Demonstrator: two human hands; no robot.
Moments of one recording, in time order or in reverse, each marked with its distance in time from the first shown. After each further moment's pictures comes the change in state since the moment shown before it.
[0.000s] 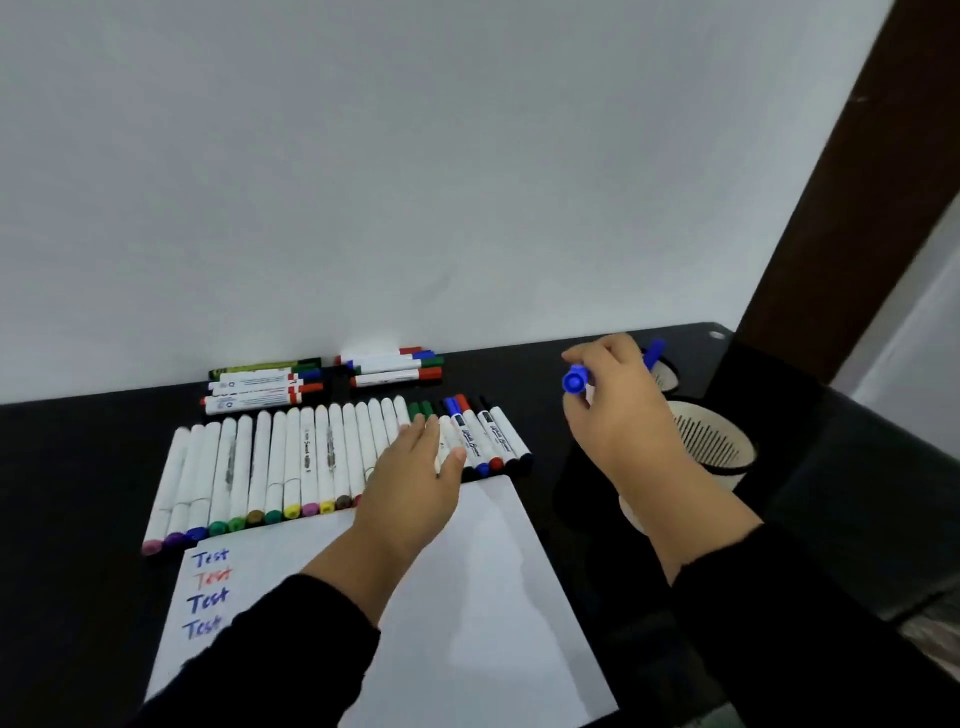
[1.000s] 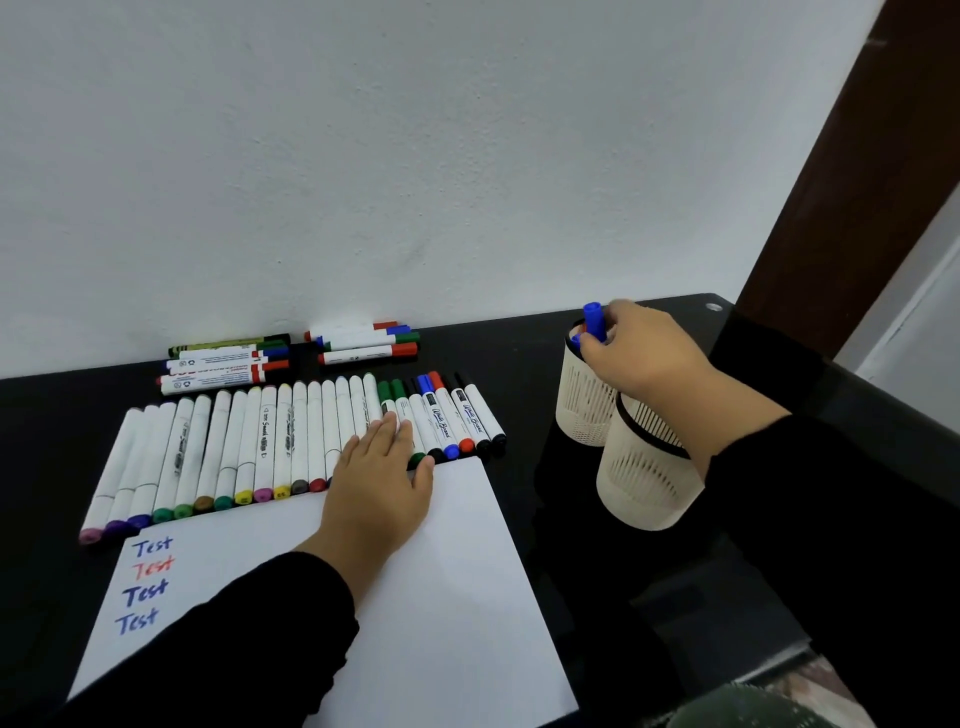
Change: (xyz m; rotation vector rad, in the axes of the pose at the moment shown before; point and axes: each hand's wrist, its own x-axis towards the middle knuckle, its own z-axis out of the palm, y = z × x) left_hand 0.019 -0.024 0.051 0.353 0.093 0.090; right_hand 0.057 0.060 -0.018 -0.191 -0.305 0.233
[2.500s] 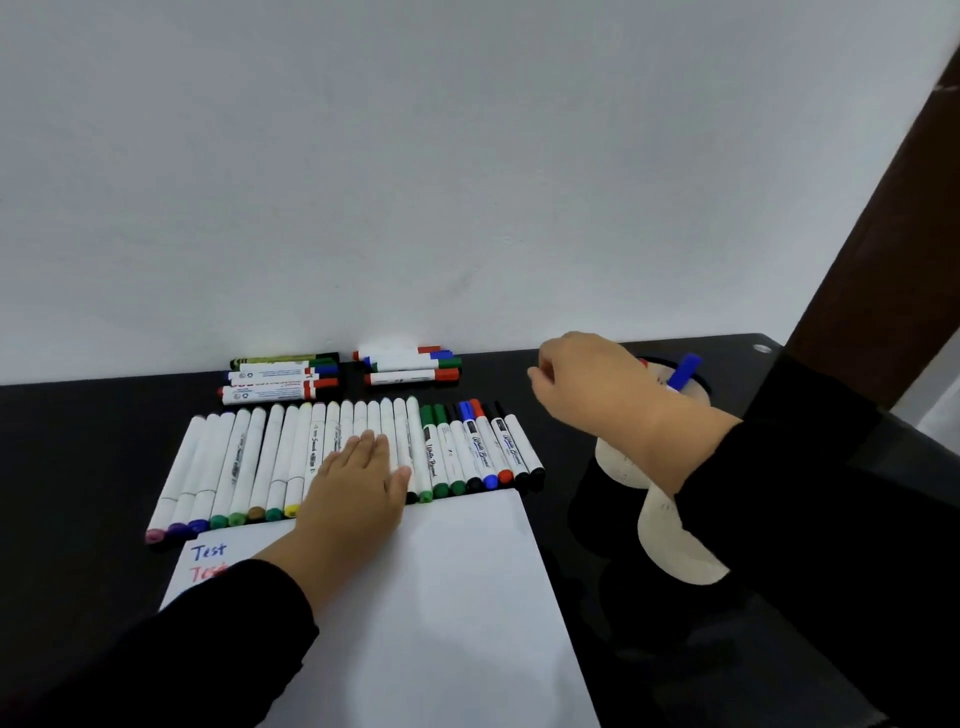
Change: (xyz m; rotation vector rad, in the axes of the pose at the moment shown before) left_hand 0.005 -0.048 -0.025 0.074 -0.120 -0.113; right_hand 0.000 -0.069 0.014 -0.347 -0.079 -0.420
